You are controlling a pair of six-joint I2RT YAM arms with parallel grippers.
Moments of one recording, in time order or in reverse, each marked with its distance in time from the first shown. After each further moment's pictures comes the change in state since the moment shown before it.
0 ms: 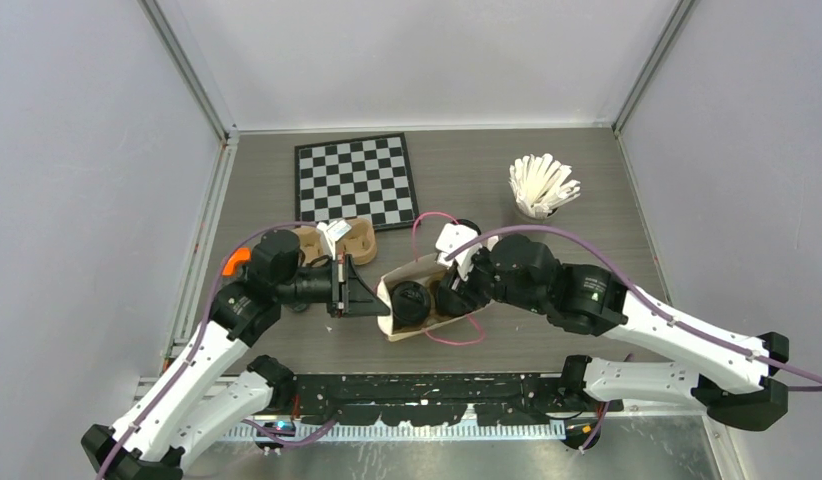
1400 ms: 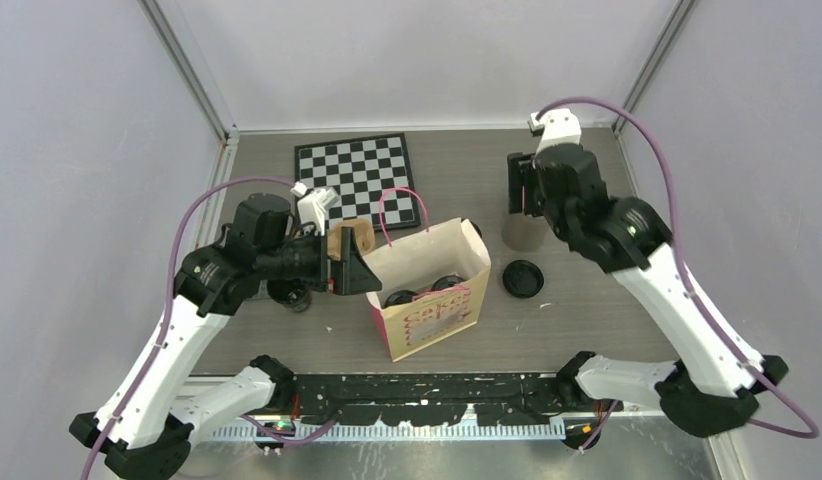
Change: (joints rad) left arm 0.000 0.172 0.499 -0.532 -0.332 0.438; right arm -0.403 0.142 0.456 -0.290 0.419 0.385
